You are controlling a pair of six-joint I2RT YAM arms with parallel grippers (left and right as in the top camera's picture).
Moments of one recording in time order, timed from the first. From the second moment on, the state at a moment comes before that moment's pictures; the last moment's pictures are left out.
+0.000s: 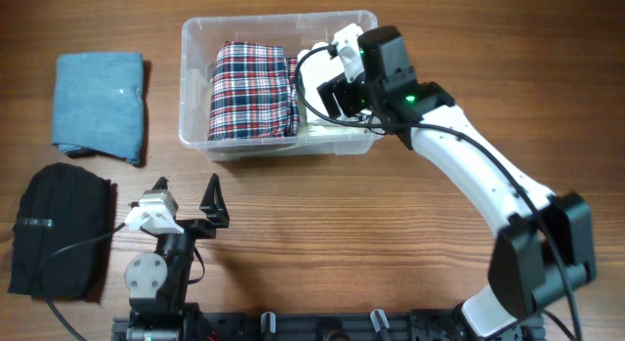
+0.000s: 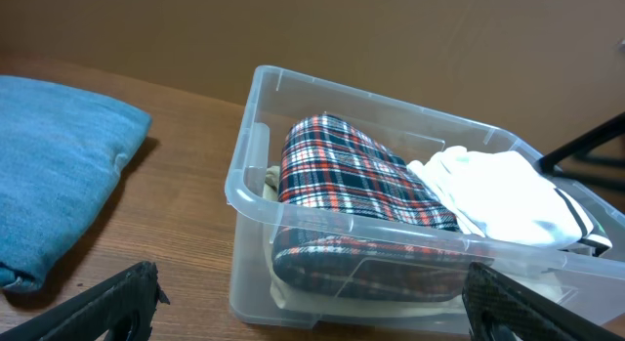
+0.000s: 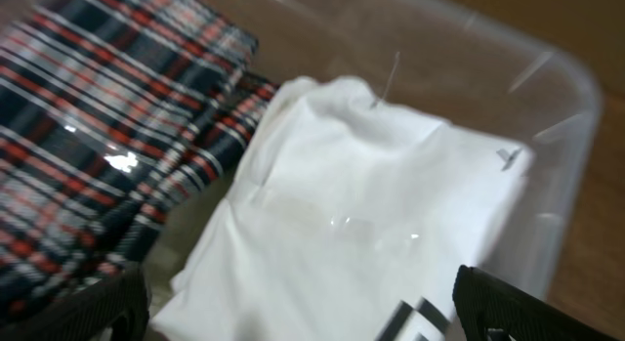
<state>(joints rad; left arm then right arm) -0.02 0.01 0.03 -0.11 0.05 -0.29 0.45 1.77 1.33 -0.35 -0.04 -0.14</state>
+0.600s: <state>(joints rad) -0.02 0.01 0.03 -0.11 0.05 -0.29 0.47 1.99 1.37 -0.30 -0.06 -0.15</state>
